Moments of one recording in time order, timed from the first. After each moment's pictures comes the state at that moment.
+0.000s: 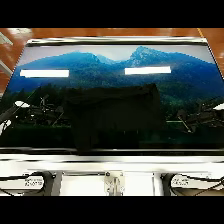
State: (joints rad) left arm 0.23 -1.48 0.85 0.69 -1.11 -1.19; right arm -0.53 -1.51 0.96 -0.99 1.30 1.37
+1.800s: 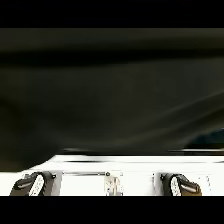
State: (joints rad) left arm 0.29 -0.60 2.00 1.16 -1.19 -1.39; right arm -0.31 -0.53 1.75 -1.28 1.12 1.31
